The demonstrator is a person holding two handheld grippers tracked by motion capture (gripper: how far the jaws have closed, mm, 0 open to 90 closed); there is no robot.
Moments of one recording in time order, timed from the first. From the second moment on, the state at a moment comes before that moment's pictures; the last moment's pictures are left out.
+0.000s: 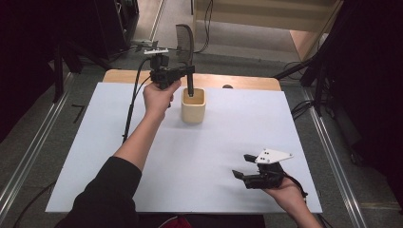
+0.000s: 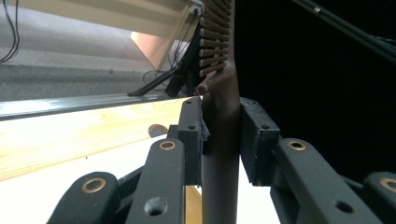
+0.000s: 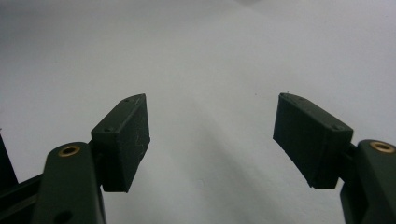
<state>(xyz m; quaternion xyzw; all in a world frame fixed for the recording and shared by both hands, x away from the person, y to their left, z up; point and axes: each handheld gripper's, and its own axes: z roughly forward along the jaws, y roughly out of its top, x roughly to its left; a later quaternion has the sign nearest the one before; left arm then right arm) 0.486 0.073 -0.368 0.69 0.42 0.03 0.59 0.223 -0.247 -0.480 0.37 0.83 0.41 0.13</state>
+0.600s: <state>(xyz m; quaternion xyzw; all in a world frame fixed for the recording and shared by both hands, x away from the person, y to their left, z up) 0.495 0.057 -0.389 0.71 0.41 0.04 0.57 0.224 -0.249 -0.477 0.37 0.82 0.41 0.14</state>
